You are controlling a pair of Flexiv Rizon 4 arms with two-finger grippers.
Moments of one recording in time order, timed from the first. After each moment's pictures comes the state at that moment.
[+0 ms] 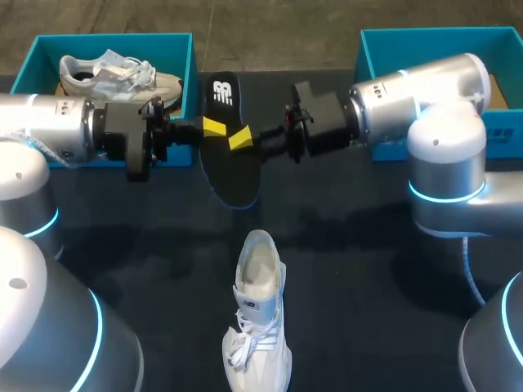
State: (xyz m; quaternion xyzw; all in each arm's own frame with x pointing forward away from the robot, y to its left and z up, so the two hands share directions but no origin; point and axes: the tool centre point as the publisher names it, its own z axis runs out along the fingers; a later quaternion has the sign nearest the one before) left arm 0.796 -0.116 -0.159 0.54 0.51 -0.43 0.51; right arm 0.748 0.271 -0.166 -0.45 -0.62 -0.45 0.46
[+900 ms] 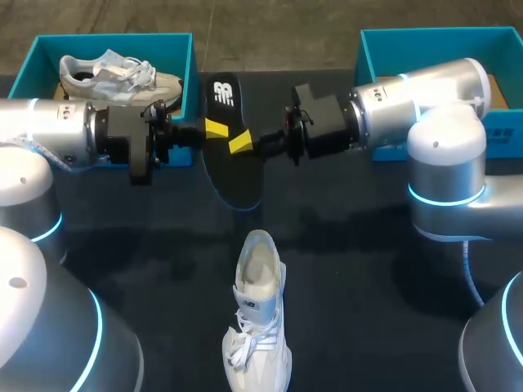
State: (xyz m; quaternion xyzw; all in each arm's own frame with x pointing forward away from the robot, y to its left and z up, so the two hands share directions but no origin) left arm 0.794 -0.119 -0.159 0.54 0.51 -0.42 0.52; right arm 0.745 0.272 -0.165 -0.45 -0.61 -0.46 0.46
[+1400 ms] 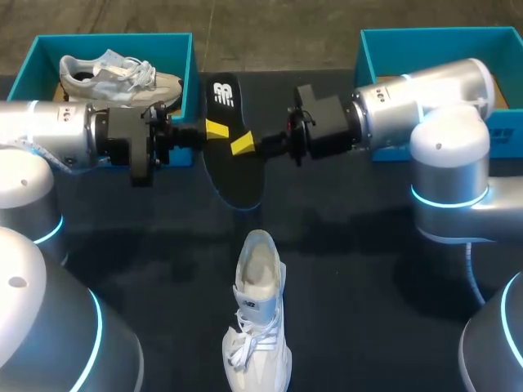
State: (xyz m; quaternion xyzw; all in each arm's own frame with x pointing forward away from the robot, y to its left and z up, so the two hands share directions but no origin) left arm 0.792 -0.120 -0.160 0.54 0.51 -0.41 0.53; right arm 0.741 0.268 -0.164 -0.46 -0.61 -0.46 0.46
